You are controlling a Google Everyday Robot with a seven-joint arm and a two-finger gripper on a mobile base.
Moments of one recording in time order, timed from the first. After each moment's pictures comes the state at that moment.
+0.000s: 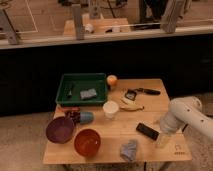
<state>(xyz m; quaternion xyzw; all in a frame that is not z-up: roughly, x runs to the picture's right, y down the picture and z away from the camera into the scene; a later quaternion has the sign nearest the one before) 0.287 0.254 0.771 -0.36 -0.07 0.07 0.93</state>
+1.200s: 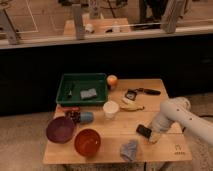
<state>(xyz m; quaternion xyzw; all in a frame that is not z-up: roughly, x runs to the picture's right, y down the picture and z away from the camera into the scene) 0.262 0.257 0.802 -0.37 -0.07 0.09 0.92</state>
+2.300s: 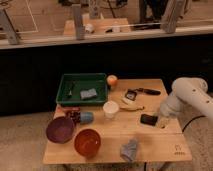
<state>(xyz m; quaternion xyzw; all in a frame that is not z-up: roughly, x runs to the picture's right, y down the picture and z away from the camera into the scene) 0.278 0.157 0.723 -0.35 -0.09 0.12 0.93</state>
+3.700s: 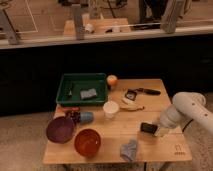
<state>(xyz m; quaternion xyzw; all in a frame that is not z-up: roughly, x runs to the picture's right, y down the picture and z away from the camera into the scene) 0.283 0.231 0.774 -0.36 -0.11 0.12 0.92</state>
